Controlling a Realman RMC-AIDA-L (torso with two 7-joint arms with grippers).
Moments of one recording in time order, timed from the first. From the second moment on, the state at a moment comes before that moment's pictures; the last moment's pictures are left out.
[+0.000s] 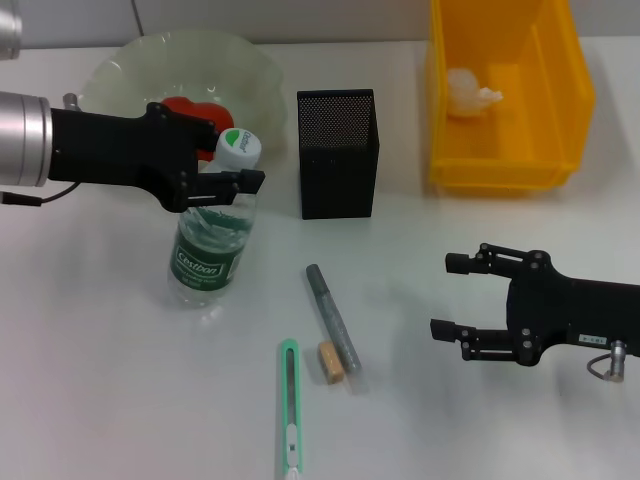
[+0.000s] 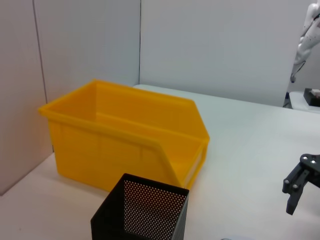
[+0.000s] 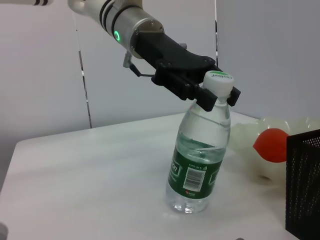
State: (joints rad) left arm -0.58 -2.04 0.88 0.97 2.05 1.58 -1.57; right arm 0.46 2.07 -0.51 -0.42 -2.14 -1.63 0.86
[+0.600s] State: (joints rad) left arm -0.51 -2.04 0.86 0.96 1.94 1.59 -1.50; right arm 0.46 2.07 -0.52 -0.42 -2.14 -1.63 0.86
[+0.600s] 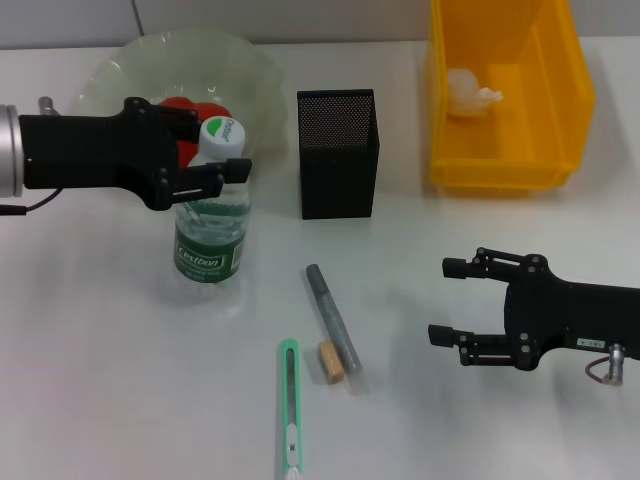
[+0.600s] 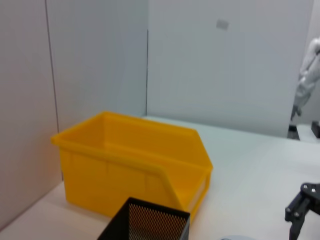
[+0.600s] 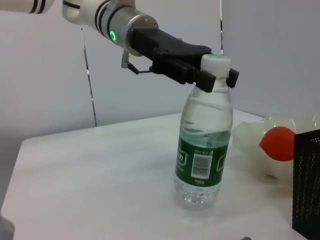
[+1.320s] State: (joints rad) left arm -0.44 -2.03 0.60 0.78 1.84 1.70 -1.29; right arm 0.47 2.08 -0.54 -0.41 -2.14 -1.64 0.86
